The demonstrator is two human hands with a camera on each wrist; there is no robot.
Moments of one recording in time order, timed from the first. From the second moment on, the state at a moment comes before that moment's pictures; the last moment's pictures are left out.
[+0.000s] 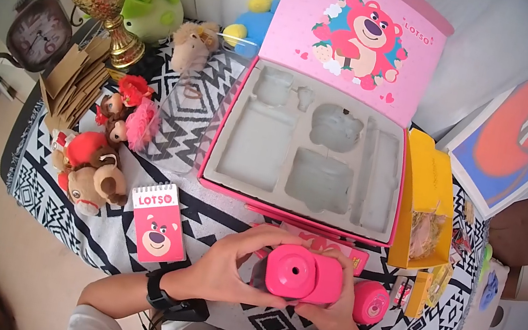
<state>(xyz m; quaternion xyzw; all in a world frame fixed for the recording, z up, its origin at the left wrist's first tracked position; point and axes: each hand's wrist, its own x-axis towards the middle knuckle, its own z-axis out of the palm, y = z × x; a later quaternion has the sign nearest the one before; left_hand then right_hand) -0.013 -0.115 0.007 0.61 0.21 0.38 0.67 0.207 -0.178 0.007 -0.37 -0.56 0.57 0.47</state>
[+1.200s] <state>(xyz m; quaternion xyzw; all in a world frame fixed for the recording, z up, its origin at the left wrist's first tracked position) -0.005 -0.114 -0.005 0.45 0.17 0.42 0.77 0.192 -0.184 -0.017 -0.04 0.07 0.93 0.36</state>
